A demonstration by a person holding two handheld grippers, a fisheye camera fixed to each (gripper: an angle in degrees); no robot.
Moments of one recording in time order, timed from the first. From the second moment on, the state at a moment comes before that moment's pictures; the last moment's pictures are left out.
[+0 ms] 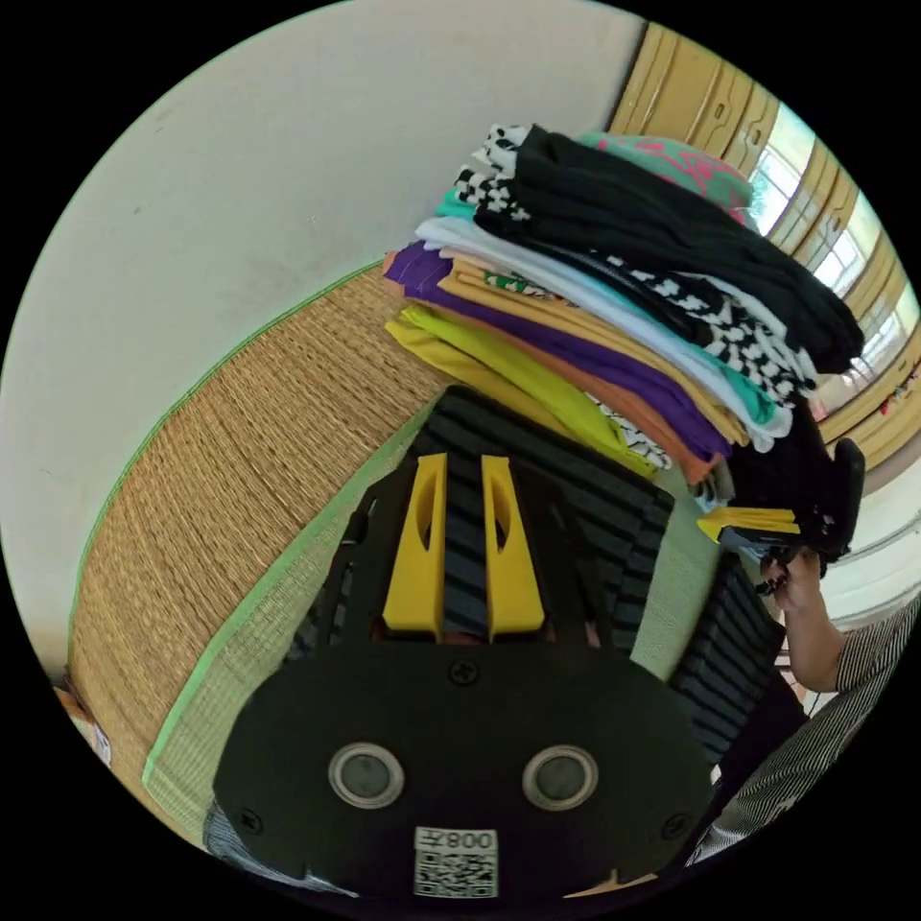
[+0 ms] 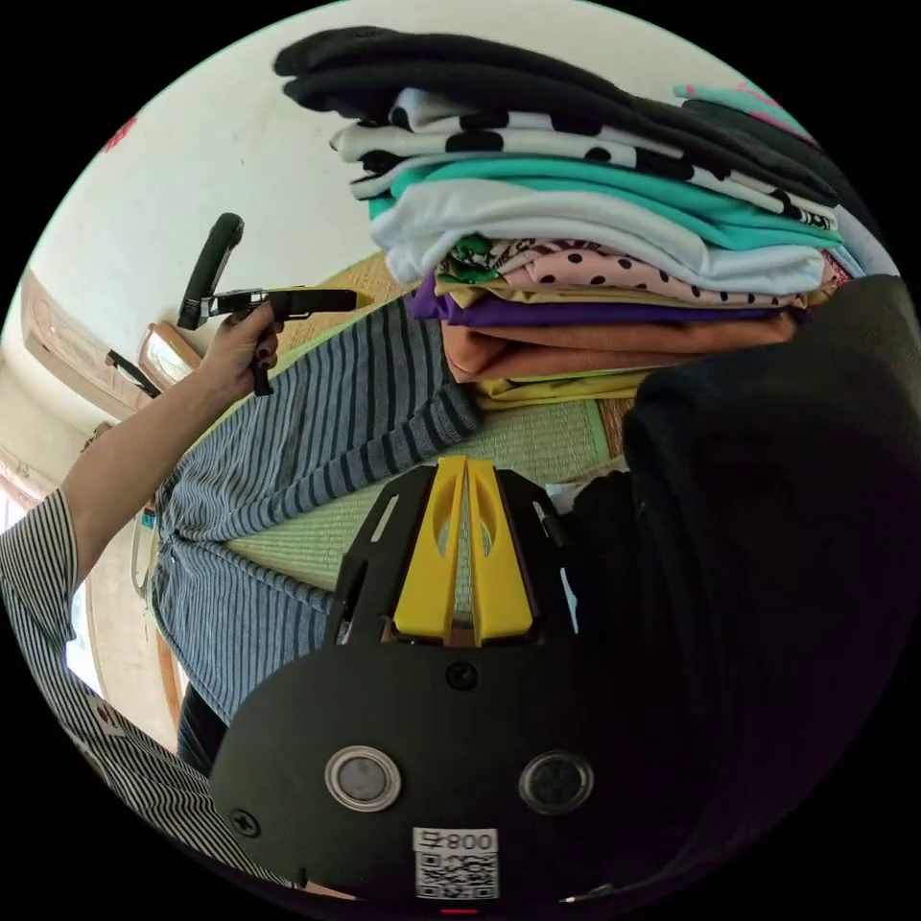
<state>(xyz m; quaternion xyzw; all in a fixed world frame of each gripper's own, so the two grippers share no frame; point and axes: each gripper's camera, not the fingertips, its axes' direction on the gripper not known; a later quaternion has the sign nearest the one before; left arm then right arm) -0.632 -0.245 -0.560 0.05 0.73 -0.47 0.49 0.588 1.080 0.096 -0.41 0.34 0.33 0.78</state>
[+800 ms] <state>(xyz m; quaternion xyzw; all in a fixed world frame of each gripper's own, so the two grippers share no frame) -0.593 -0.201 -0.788 0.18 0.83 -0.27 0.45 0.391 1.051 0.027 -0.53 0.34 0.38 0.68</state>
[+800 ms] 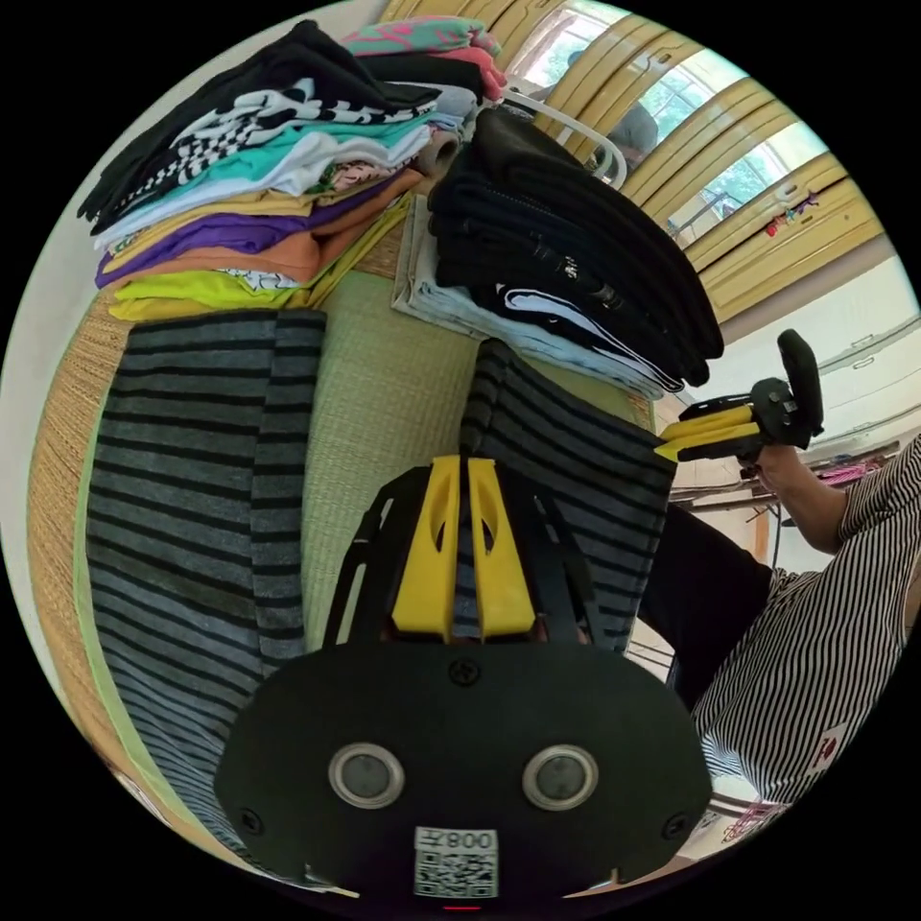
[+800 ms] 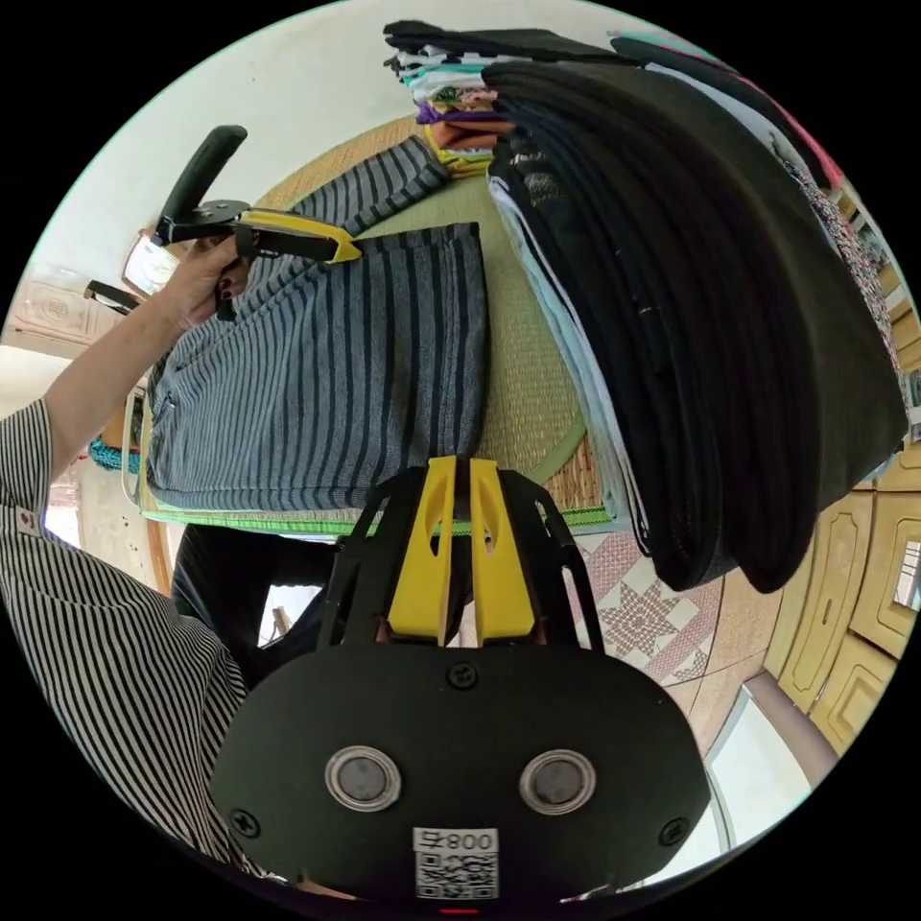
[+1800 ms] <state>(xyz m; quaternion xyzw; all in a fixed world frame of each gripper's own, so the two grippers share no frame) -0.223 0.407 -1.044 -0.37 0.69 -0.57 0.24 0.274 0.976 0.385 -0.62 0.12 0.21 0.75</state>
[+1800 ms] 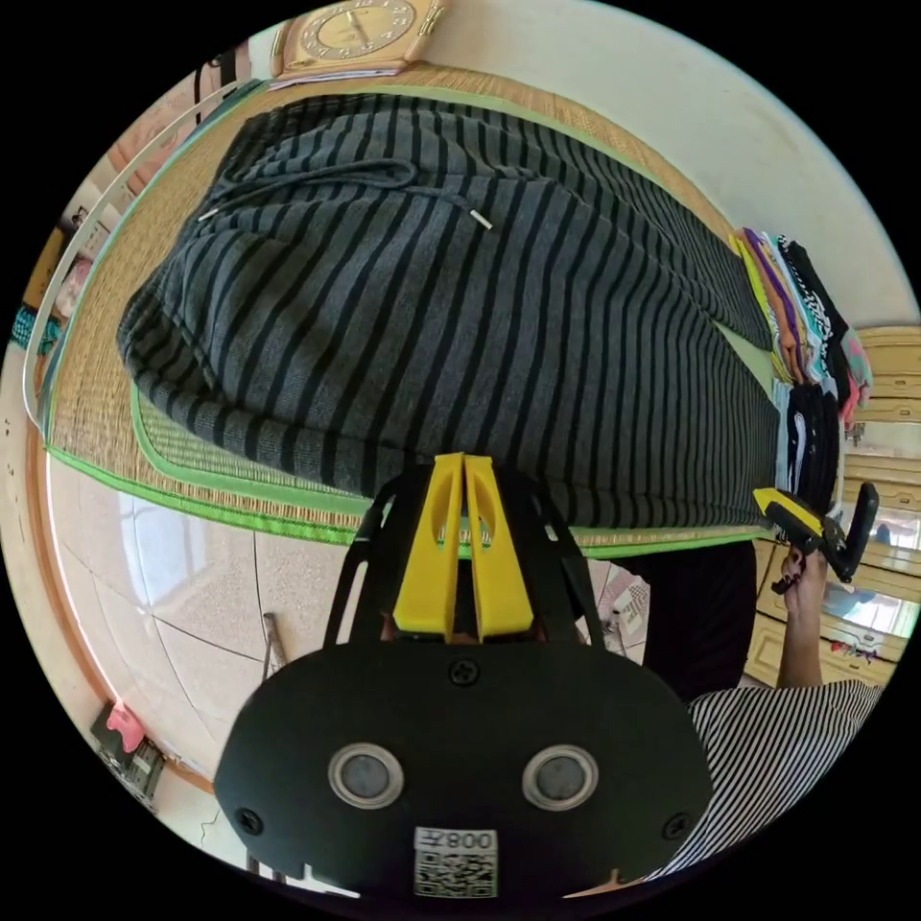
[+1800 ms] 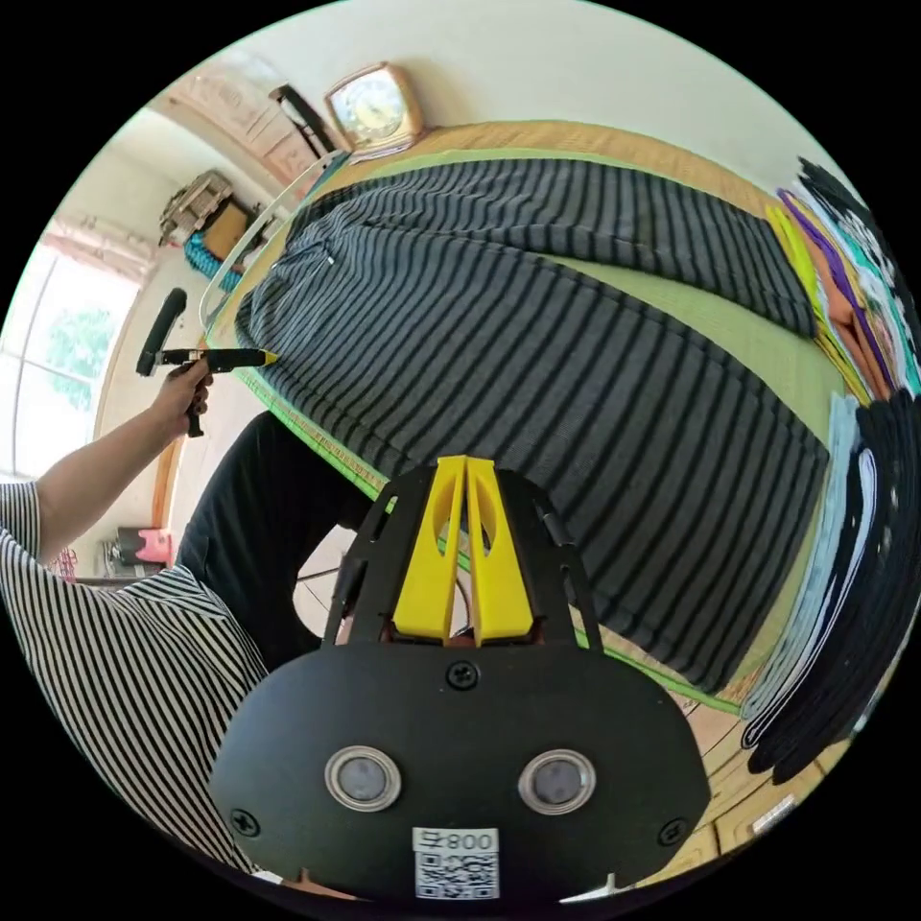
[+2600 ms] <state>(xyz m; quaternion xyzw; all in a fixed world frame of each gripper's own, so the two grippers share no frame) -0.076 0.692 -1.067 -0.22 0.64 -0.69 0.25 0.258 0.900 0.635 -0.68 0.09 0.13 0.71</state>
